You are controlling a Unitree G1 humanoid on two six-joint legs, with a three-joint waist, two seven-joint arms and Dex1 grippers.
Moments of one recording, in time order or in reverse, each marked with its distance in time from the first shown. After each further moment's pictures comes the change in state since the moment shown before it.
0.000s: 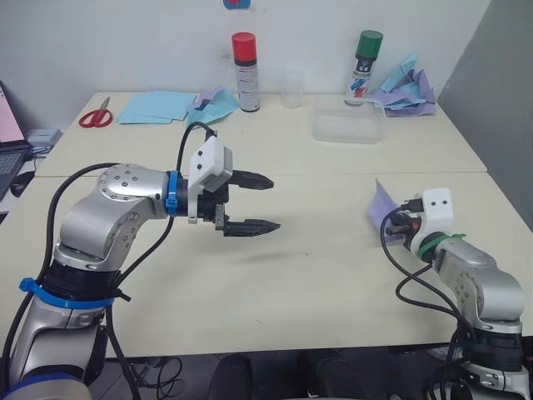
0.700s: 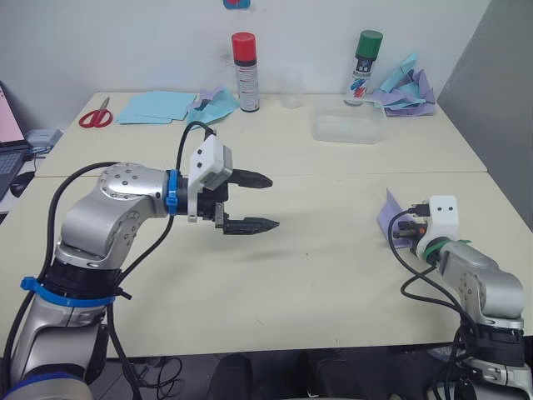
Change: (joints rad) left arm -0.006 -0.011 0.000 0.017 0.011 -0.001 0.000; right arm -0.025 -0.021 -0.019 0.139 0.025 -0.010 -0.025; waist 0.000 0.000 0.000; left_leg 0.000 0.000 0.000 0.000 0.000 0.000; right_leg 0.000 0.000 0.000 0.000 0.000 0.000
